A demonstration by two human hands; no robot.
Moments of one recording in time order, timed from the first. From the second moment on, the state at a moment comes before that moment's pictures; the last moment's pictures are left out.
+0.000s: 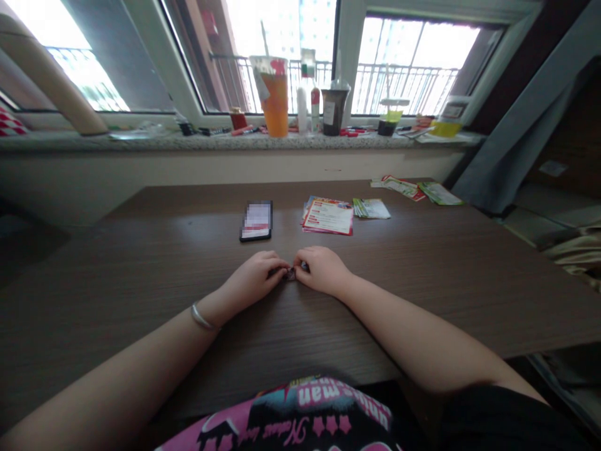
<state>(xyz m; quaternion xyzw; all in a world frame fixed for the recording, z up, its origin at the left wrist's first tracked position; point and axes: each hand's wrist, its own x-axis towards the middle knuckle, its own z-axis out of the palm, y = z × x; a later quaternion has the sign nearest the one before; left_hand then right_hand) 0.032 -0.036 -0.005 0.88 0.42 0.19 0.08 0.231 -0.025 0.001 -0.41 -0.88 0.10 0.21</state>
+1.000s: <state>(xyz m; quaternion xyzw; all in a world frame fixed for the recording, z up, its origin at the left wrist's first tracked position) 0.032 -0.037 -0.006 0.87 0.45 0.18 0.05 0.237 -0.019 -0.008 -0.42 -0.88 0.10 0.19</state>
